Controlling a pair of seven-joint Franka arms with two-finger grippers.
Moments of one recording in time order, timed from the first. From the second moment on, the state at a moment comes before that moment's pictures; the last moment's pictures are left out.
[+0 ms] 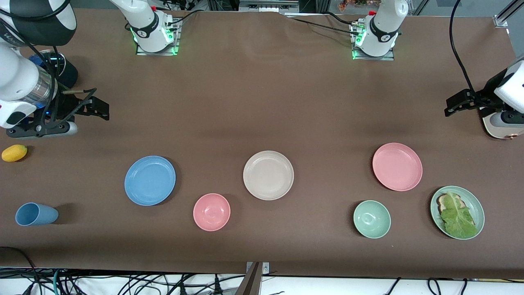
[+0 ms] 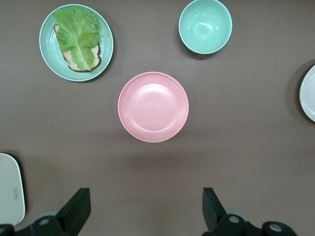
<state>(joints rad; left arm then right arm) 0.06 0.05 -0.05 -1.60 0.00 1.61 0.02 0.03 0.16 0.11 -1.53 -0.03 1.60 0.02</state>
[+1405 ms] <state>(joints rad) 0.06 0.05 -0.05 -1.59 0.00 1.61 0.02 0.03 0.16 0.11 -1.53 -0.03 1.60 0.02</state>
